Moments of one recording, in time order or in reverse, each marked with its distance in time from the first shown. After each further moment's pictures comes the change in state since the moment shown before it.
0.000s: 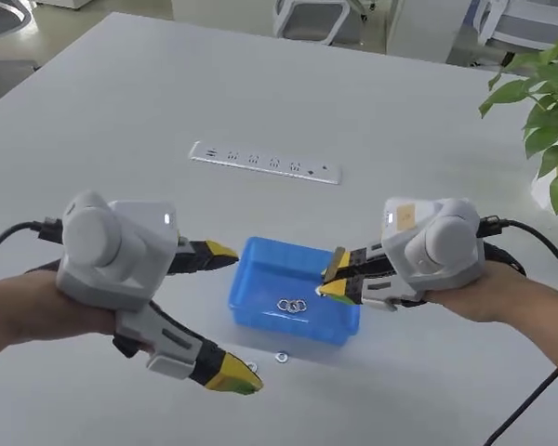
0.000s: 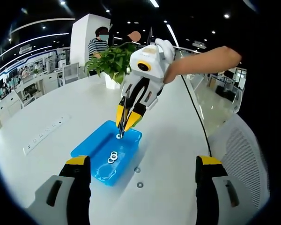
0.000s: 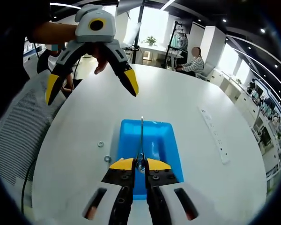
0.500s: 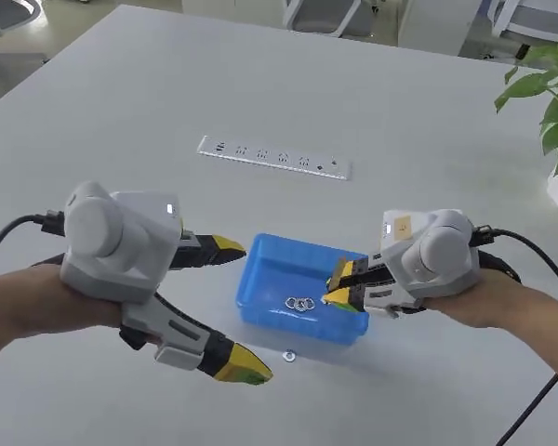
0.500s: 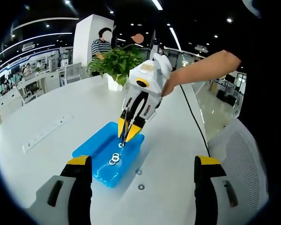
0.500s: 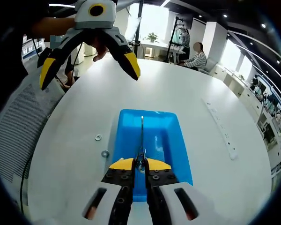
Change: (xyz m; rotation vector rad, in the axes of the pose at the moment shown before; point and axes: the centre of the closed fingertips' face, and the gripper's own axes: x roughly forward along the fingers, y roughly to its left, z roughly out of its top) left arm 0.000 0.008 0.003 -0.031 -0.026 0.004; right arm 0.022 0.001 -0.022 0.020 0.022 0.033
